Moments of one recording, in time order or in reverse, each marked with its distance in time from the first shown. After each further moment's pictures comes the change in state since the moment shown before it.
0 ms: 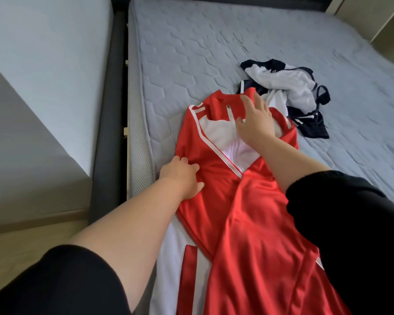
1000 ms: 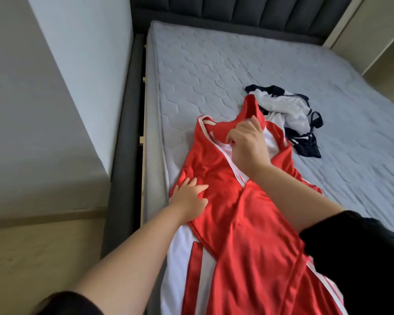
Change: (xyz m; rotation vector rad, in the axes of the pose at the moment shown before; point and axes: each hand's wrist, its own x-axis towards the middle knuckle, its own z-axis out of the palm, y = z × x) left_hand -0.047 0.004 0.019 -0.618 0.010 -0.024; right_hand -0.063 -0.062 -0.044 0.019 0.290 -0.567
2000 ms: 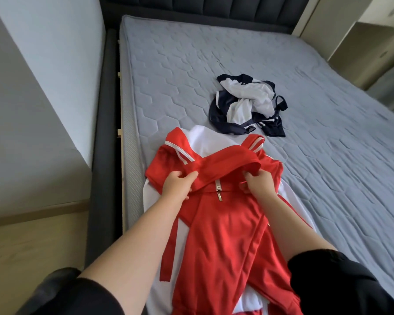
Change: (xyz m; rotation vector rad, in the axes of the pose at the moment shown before) left_hand -0.031 0.049 0.025 -0.793 0.232 -0.361; right_hand -0.151 0.028 -0.048 0.554 -0.153 1.314
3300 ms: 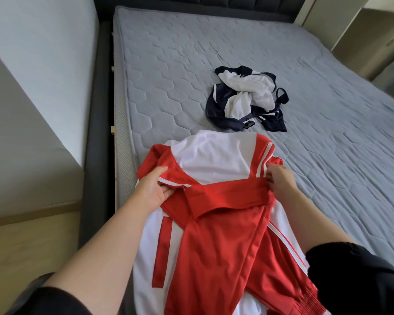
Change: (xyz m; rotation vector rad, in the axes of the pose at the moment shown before) left_hand 0.011 -0.003 -0.034 -0.779 -0.218 -0.272; right_hand 0.058 0.029 -0.038 0.322 0.073 0.263
